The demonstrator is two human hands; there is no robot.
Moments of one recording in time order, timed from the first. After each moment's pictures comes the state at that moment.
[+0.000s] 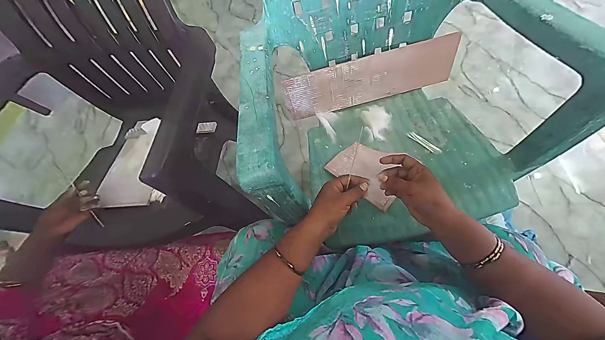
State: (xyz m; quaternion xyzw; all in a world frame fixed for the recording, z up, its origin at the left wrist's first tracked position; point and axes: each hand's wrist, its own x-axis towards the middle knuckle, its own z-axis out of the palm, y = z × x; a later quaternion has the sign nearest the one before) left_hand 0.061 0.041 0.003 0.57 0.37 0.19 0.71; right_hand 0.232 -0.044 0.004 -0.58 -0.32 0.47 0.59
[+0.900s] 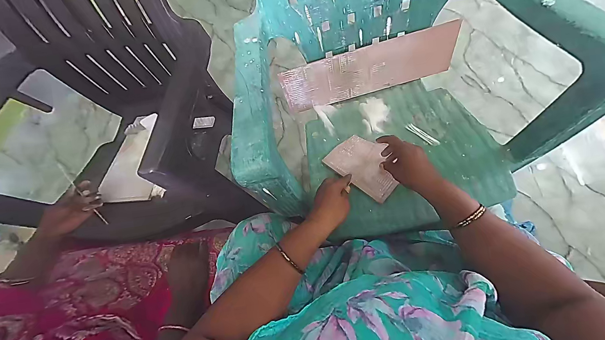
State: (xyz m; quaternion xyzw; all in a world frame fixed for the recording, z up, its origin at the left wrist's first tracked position) left_hand 0.065 0.036 0.003 0.77 0.47 0.01 0.42; right_hand 0.272 -0.007 -0.014 -0.74 -0.57 0.23 0.28
